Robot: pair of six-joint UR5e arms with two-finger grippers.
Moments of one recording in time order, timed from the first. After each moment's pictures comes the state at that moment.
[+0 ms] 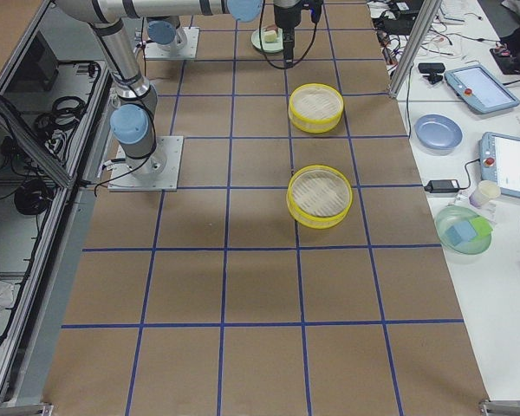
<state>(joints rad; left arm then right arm) -1.50 -1.61 -1.57 -1.43 1.57 -0.04 1.60 -1.57 1.55 -1.68 -1.60 0.09</state>
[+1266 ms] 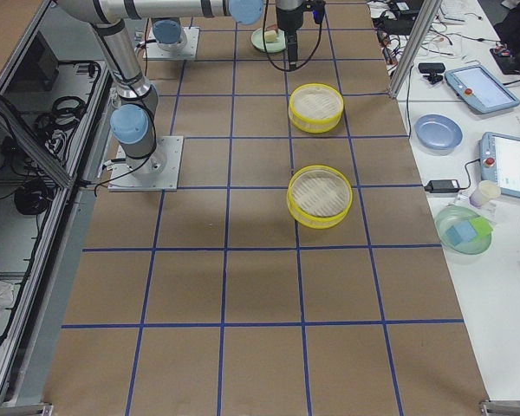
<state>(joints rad) -1.33 -1.62 -1.62 -1.52 1.56 0.01 1.56 -1.56 1.55 -1.69 -1.59 -0.04</state>
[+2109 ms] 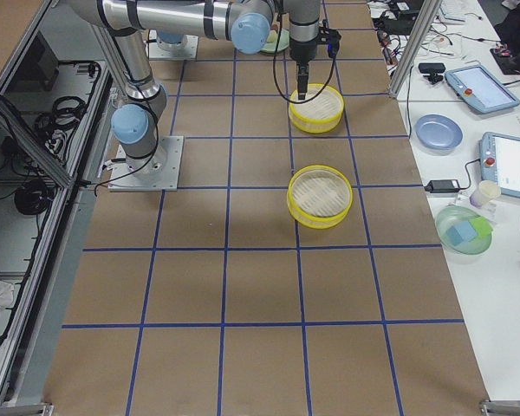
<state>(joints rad) -1.29 -1.83 -1.79 -1.35 1.53 0.00 1.35 -1.52 1.55 -1.70 -1.59 -0.13</state>
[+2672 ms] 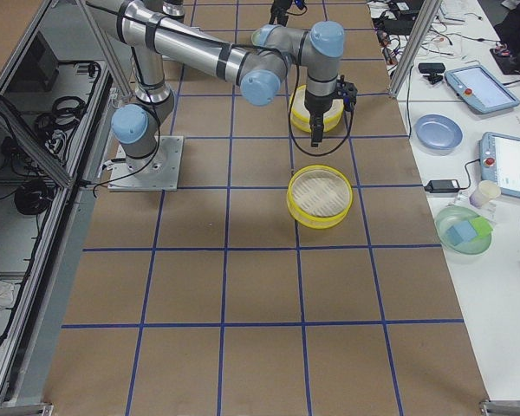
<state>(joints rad) -1.29 -1.94 -1.79 -1.34 1.55 0.01 1.14 -1.36 1.54 -1.83 -1.58 -0.40</state>
